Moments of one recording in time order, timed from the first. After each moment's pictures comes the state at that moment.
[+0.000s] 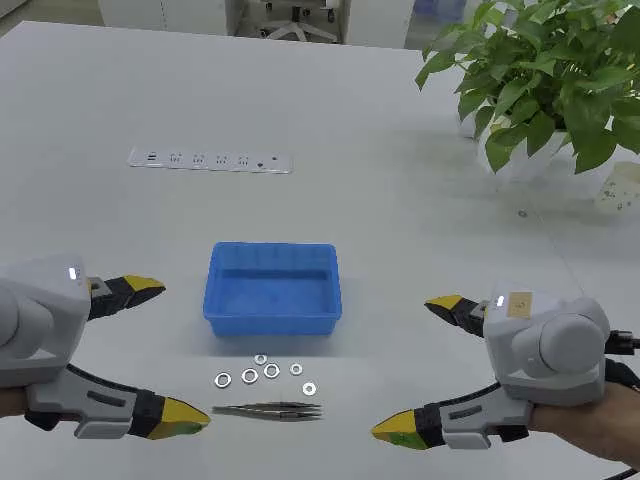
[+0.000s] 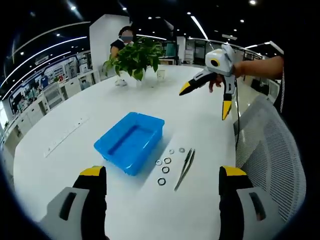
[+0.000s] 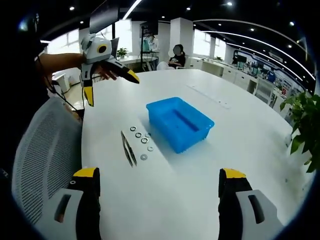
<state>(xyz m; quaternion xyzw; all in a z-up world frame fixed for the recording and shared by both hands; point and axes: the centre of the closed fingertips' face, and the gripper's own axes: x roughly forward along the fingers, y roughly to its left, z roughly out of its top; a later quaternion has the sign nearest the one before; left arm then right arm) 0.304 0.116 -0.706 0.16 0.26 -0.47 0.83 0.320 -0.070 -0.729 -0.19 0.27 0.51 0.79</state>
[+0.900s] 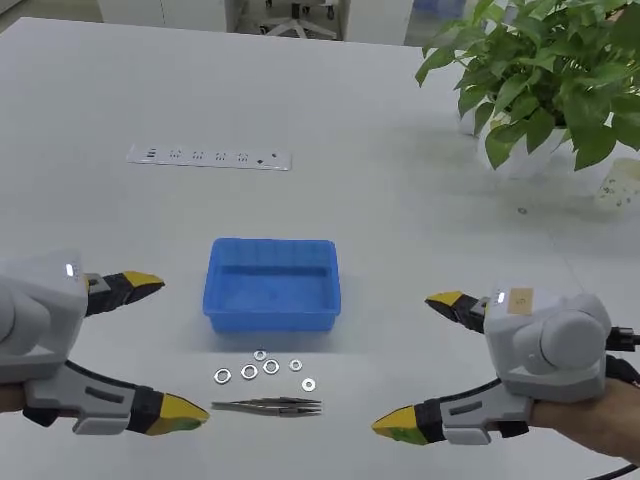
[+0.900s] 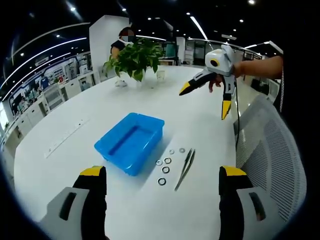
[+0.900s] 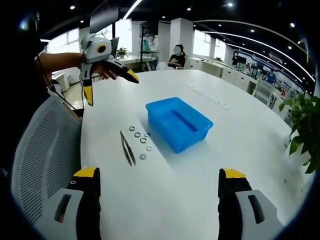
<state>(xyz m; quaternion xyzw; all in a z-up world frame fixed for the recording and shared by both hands) 0.305 0.117 -0.705 0.16 0.26 -0.47 0.83 0.321 -0.070 -0.729 -0.20 0.27 0.51 0.79</state>
